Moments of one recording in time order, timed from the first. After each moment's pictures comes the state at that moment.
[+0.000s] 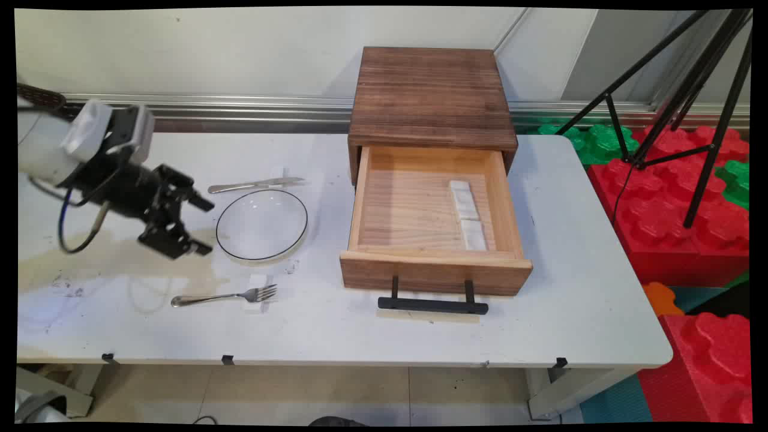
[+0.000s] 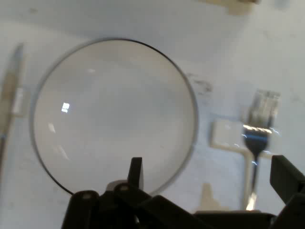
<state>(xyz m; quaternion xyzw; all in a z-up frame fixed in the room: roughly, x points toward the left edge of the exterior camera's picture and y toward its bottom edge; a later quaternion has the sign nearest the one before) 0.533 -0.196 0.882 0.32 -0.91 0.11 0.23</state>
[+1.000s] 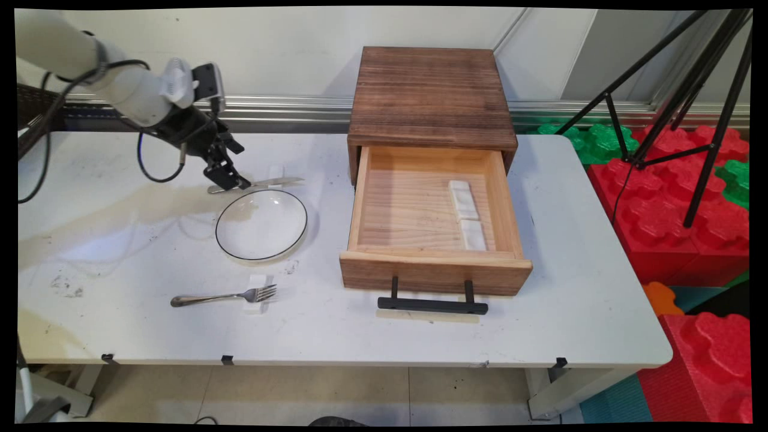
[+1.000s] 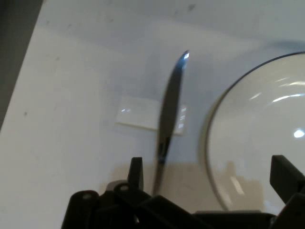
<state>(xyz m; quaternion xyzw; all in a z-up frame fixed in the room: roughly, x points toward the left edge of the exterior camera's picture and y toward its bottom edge) 0.553 -0.338 0.867 0.35 -0.91 0.18 0.15</state>
